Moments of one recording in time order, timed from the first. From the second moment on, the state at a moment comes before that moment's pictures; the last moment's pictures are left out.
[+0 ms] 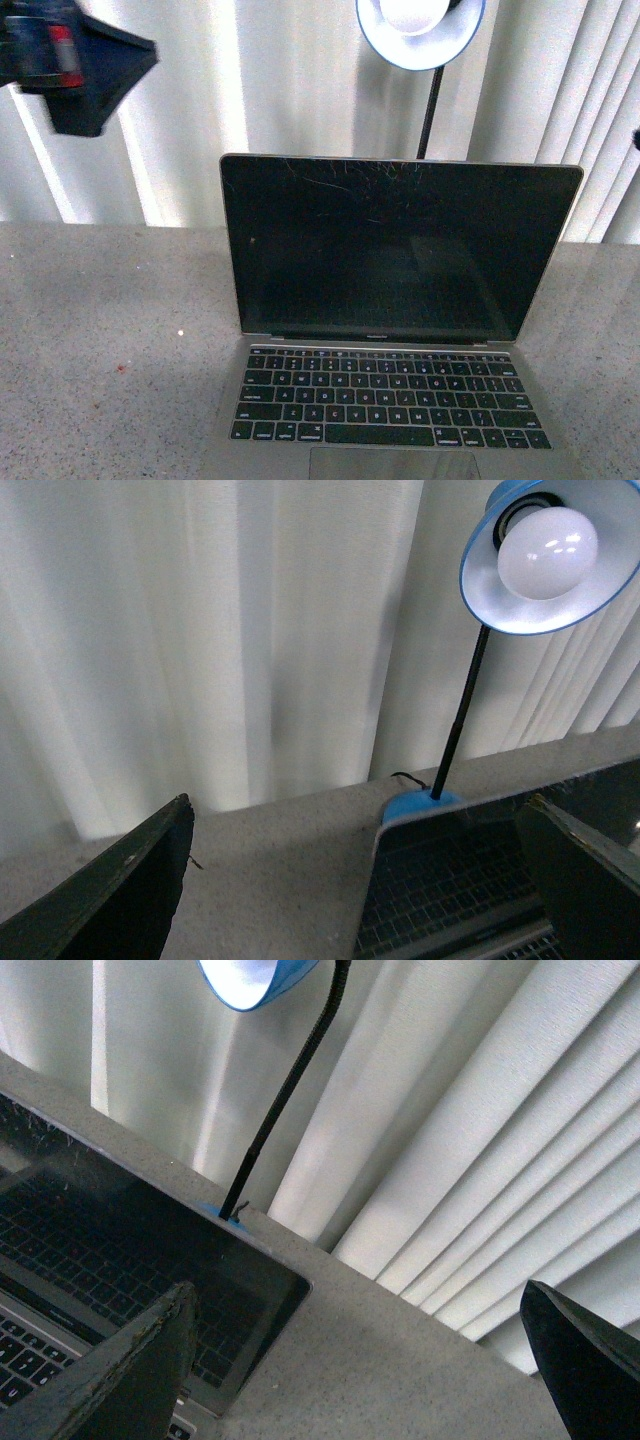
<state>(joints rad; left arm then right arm) -0.15 1.47 0.68 0.82 0.24 0.03 -0.03 1.33 0.63 0.54 -0.29 -0.47</state>
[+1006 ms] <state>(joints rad) -0.31 1.87 1.34 0.20 0.03 0.53 0.07 1.77 1.19 0.14 -0.48 -0.82</state>
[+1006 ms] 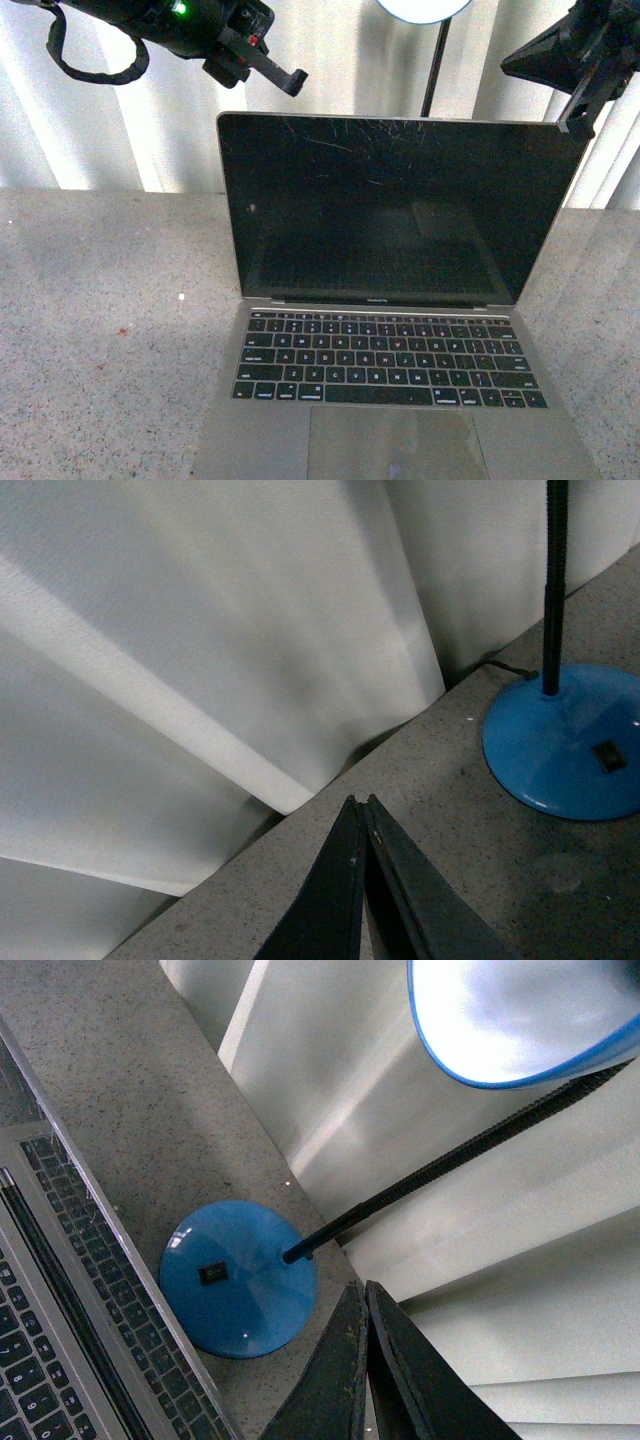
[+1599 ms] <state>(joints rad) -0.34 1.89 1.36 0.05 0.04 0.59 0.10 1.81 1.21 0.05 -0.48 -0.90</state>
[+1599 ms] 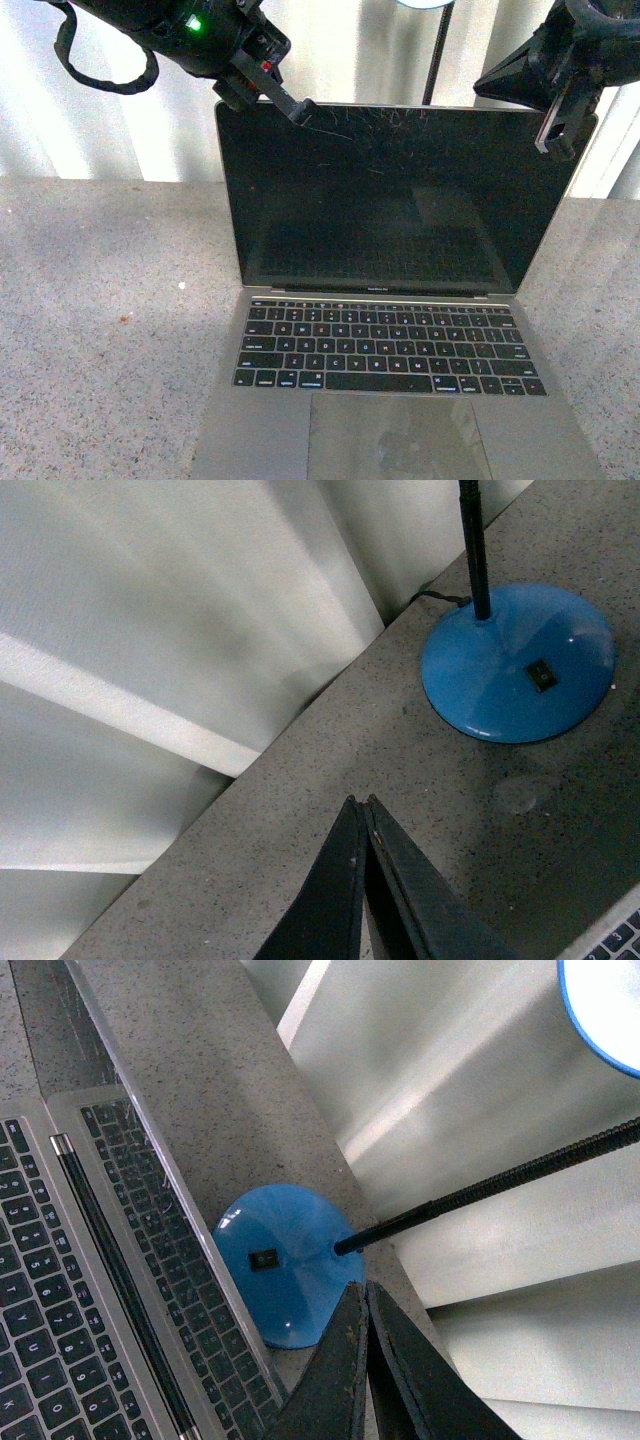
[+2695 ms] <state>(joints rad) -0.35 1.79 1.26 -0.08 0.11 0.67 0.11 1.72 1.14 -0.15 -0.50 -1.04</state>
